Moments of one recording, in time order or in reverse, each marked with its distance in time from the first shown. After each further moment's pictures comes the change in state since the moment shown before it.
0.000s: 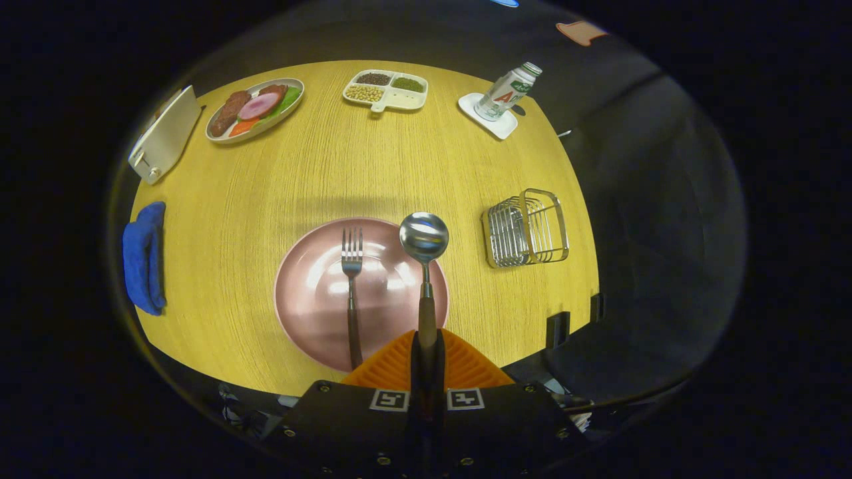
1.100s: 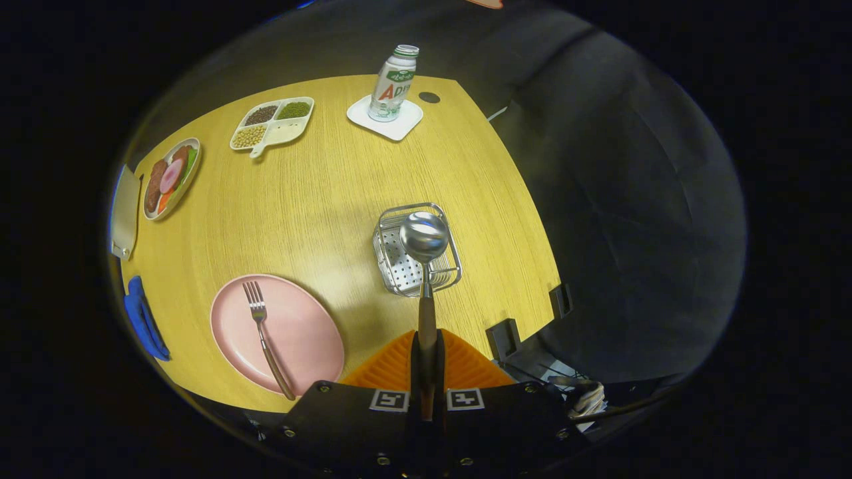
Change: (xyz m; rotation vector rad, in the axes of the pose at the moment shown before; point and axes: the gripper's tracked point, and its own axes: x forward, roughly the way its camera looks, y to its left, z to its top) arm 0.031 -0.139 0.026 0.198 0.063 -0.043
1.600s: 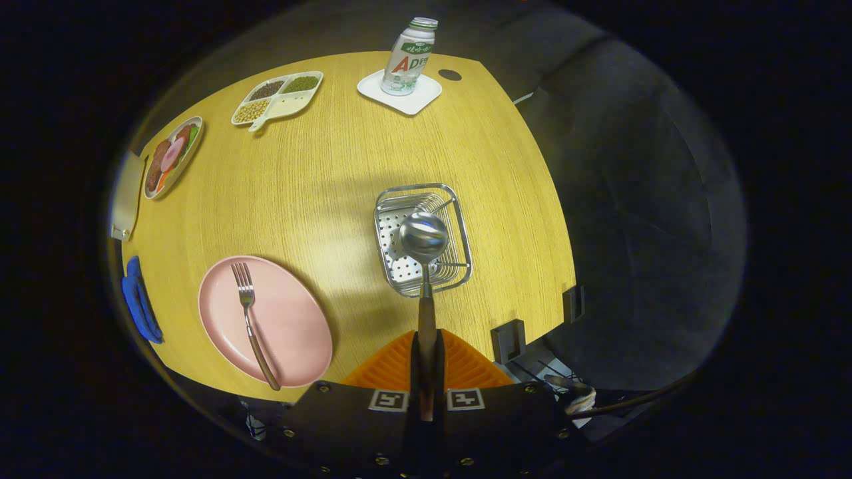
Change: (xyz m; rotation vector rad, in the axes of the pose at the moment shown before) arm 0.023 -0.001 -0.002 -0.092 0.089 0.059
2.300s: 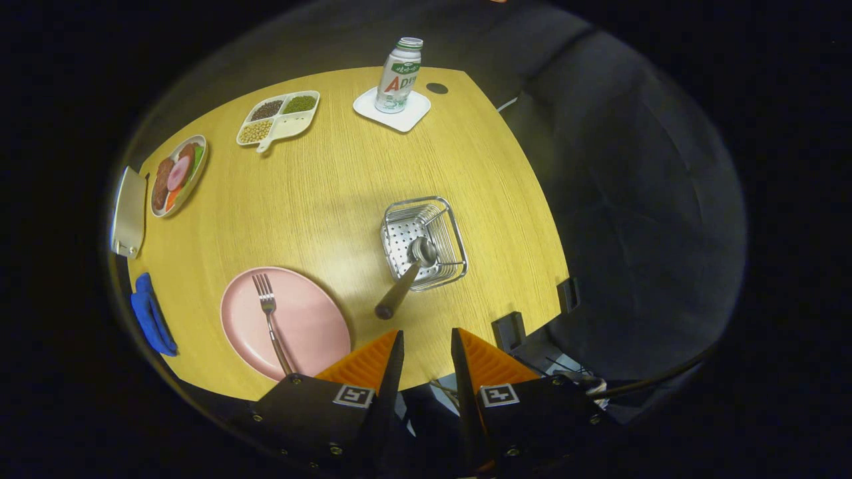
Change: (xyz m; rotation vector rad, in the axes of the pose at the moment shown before) arm -0.043 0.016 -0.005 0.087 -0.061 -0.002
